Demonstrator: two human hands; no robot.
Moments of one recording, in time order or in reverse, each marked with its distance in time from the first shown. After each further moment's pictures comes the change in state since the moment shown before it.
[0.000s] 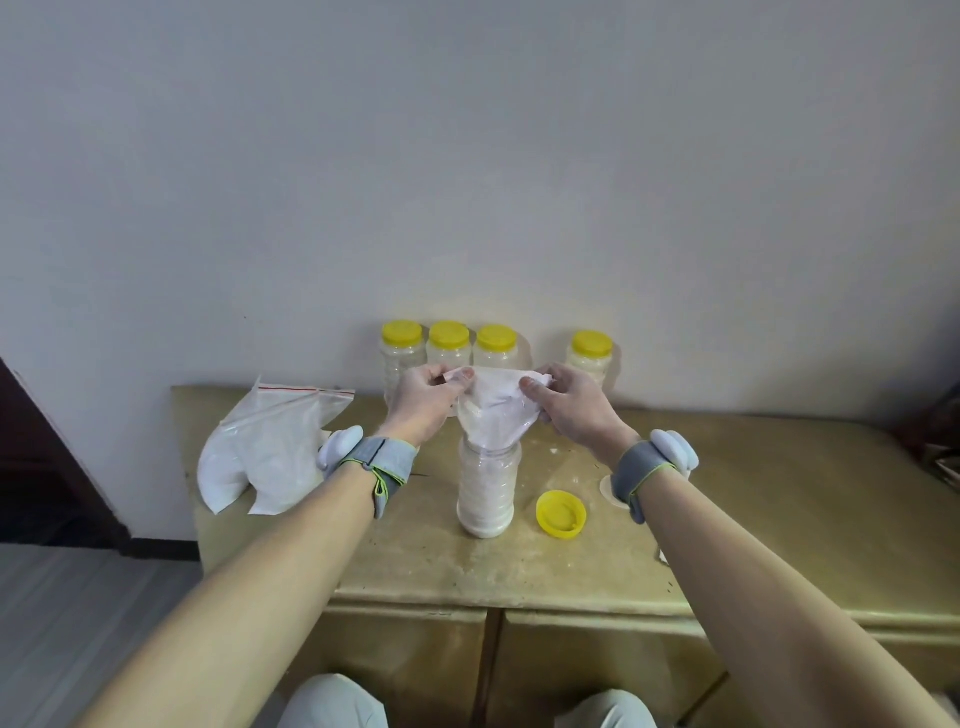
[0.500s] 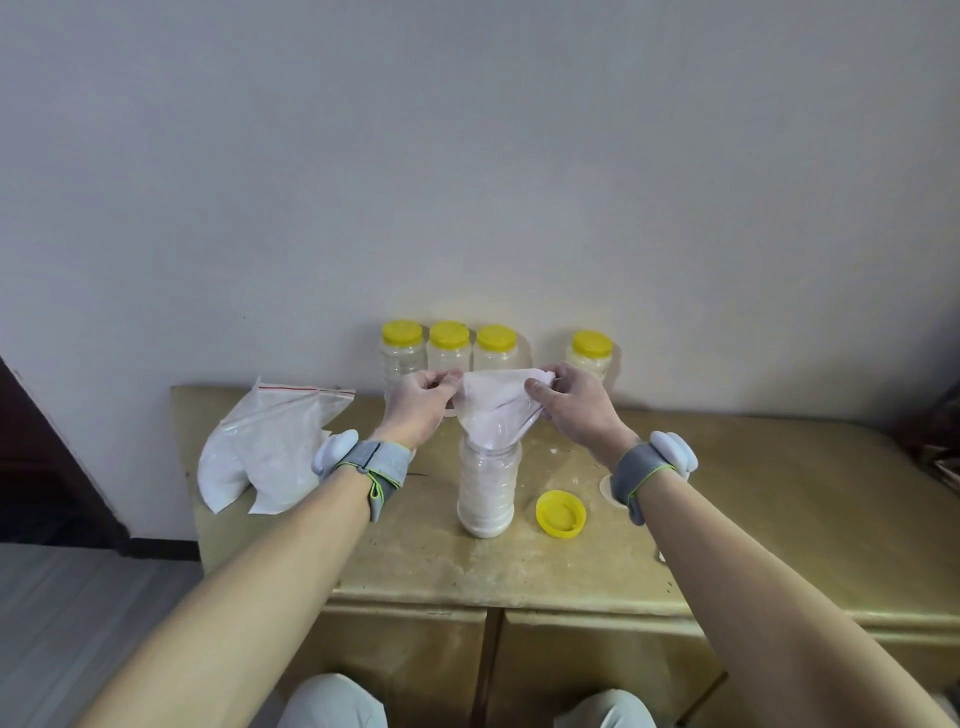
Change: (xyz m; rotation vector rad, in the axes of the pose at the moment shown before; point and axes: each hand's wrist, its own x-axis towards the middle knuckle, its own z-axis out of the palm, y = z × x) left_hand 0.003 -0.007 -0.002 -0.089 -0.020 -0.042; right_hand 0.002 0.004 0.001 -0.037 0.077 -0.011
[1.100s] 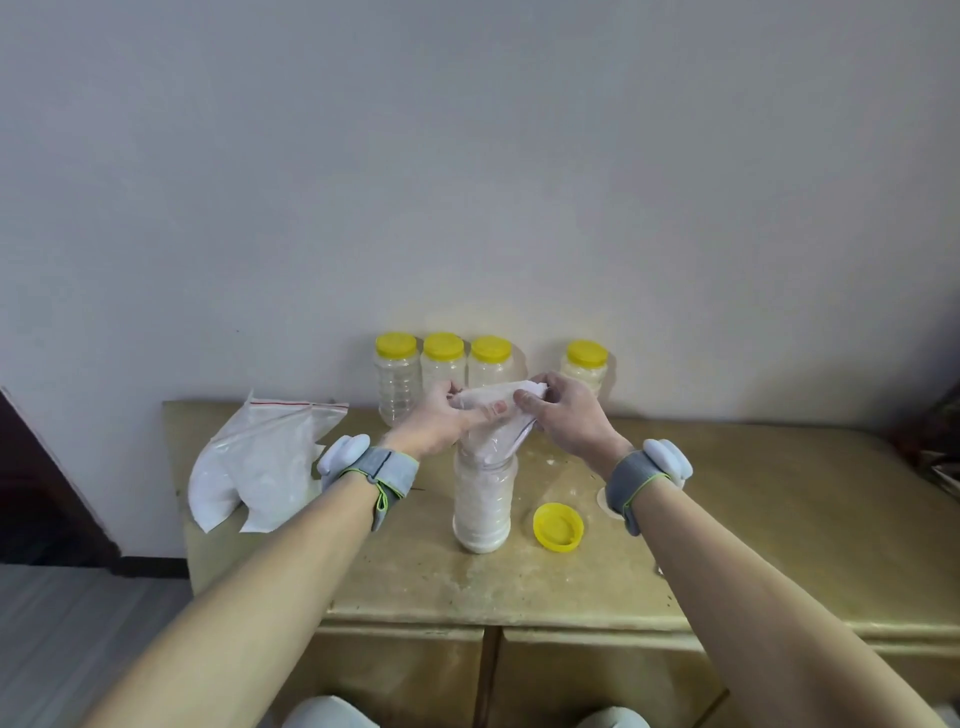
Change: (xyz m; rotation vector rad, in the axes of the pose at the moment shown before) left_hand -0.002 0.013 0.012 0.227 -0.205 0.027; right_hand 0.005 -0.001 -0.001 -0.054 -0.026 -0.024
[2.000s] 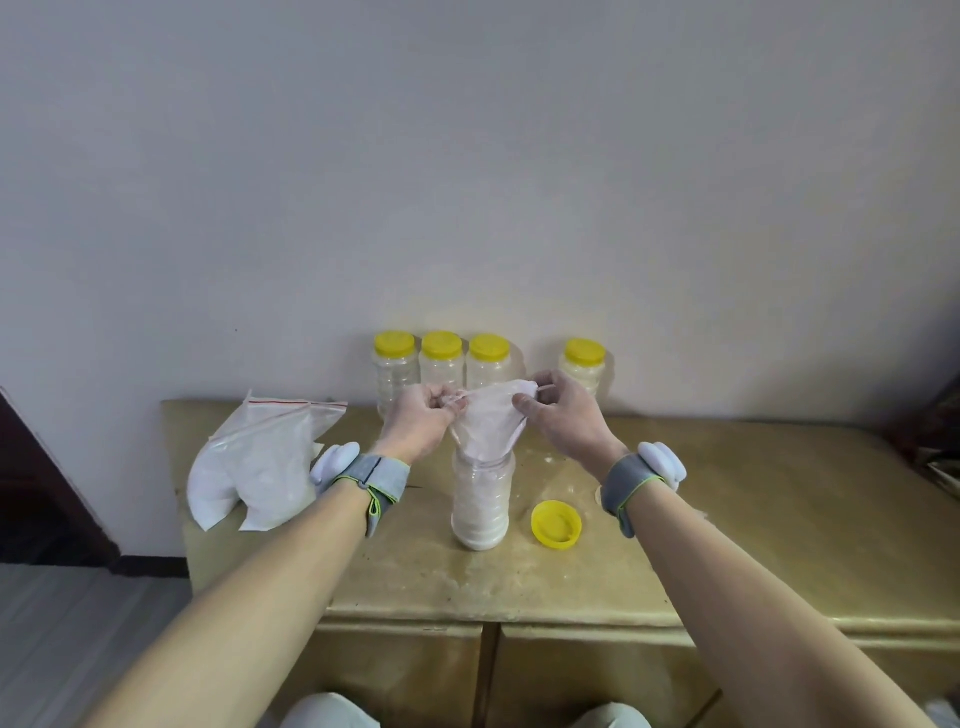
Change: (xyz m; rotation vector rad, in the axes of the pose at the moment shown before) left_hand -0.003 -0.011 -0.004 -0.051 0.149 0.038; right_hand -0.011 -0.005 0.001 0.025 0.030 0.033
